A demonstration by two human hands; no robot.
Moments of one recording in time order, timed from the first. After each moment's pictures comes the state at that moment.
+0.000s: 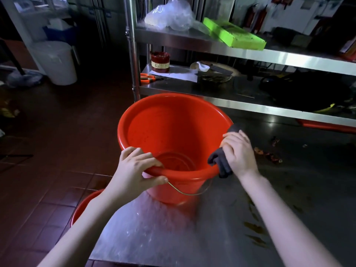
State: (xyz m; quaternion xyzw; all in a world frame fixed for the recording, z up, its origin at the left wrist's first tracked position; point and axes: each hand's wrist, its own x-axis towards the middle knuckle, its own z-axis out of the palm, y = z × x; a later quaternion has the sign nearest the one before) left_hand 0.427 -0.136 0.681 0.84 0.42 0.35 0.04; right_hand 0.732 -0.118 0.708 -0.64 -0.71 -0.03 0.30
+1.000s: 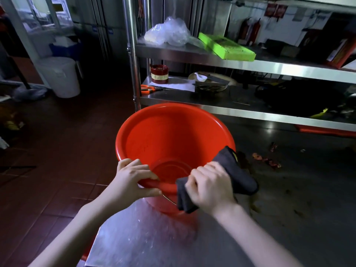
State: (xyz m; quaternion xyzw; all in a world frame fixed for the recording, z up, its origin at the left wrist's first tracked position) left_hand 0.409 -0.144 0.686 0.87 0.38 0.31 0.08; right_hand 0.658 -0.181 0.696 -0.52 -0.78 -0.16 0.30
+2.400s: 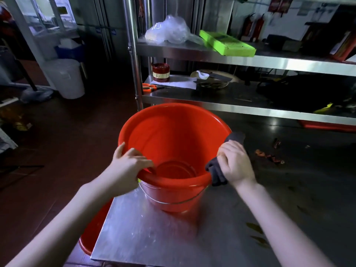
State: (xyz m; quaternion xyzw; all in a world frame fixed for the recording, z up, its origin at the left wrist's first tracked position) left_hand 0.407 -0.143 0.710 0.88 0.45 0.15 0.02; right_hand 0.725 -0.144 0.703 -0.58 -0.74 -0.08 0.33
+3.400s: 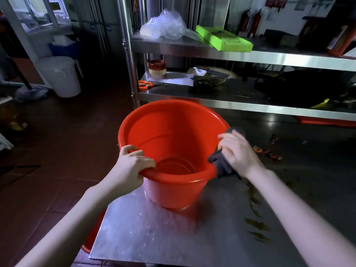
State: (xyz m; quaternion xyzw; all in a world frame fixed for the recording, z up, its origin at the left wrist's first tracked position) left_hand 0.420 -0.131 0.690 0.90 0.38 0.24 -0.01; right_hand 0.757 -0.128 0.711 -0.55 -0.80 -0.03 0.23
